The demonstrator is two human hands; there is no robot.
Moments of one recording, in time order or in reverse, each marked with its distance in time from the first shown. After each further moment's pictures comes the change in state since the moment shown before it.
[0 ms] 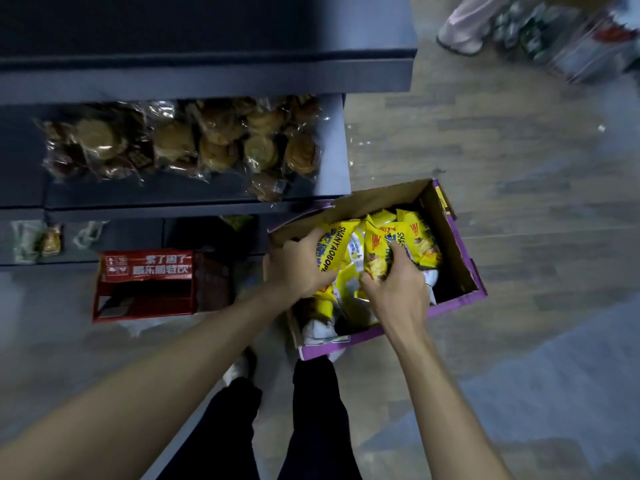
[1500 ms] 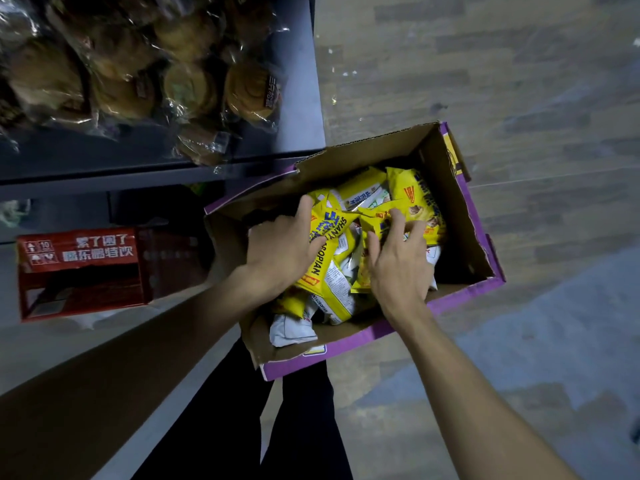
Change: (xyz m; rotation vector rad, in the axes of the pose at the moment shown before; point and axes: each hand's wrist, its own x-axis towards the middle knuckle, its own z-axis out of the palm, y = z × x) left_hand 0.089 0.002 0.083 0.206 0.021 0.197; right_hand 0.087 0.078 0.076 -0.384 0.095 -0.095
